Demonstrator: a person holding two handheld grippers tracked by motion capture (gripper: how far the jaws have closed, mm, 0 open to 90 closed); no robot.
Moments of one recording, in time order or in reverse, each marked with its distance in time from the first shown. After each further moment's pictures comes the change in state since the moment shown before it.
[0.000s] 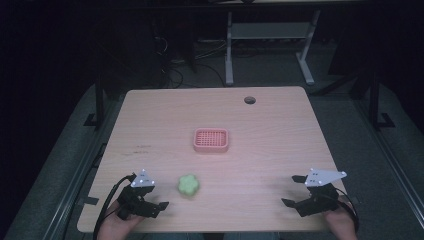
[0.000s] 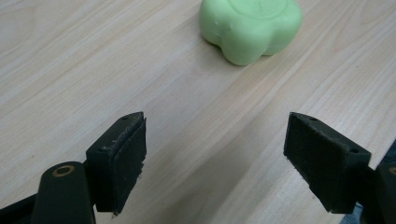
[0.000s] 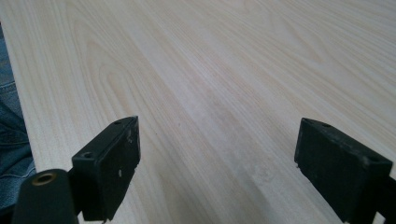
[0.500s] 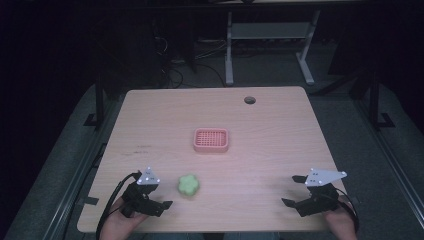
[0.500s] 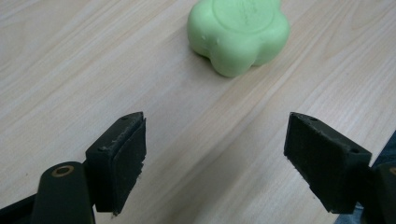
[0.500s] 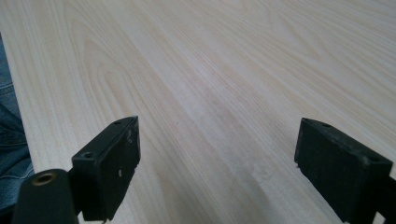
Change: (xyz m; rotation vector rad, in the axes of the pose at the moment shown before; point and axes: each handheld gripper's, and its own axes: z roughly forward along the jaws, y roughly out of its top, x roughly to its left) left arm -0.006 0.017 0.001 0.039 0.003 0.035; right arm -0.001 -0.002 0.000 -0.001 -0.001 0.012
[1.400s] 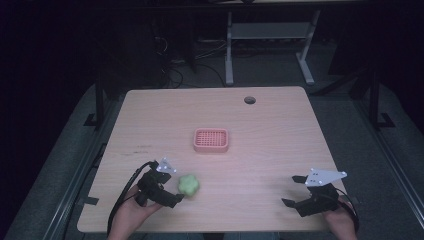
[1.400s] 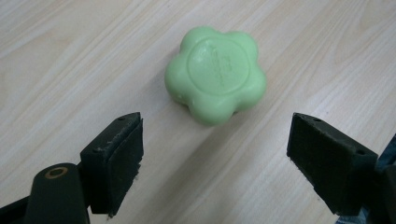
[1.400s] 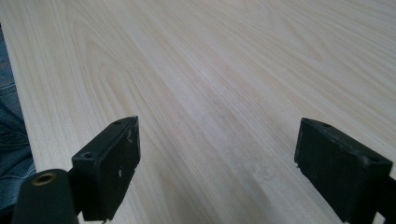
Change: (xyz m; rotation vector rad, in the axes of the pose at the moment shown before) left arm -0.012 0.047 0.010 0.074 -0.011 0.026; right arm 0.000 0.000 0.000 -0.003 0.004 -0.006
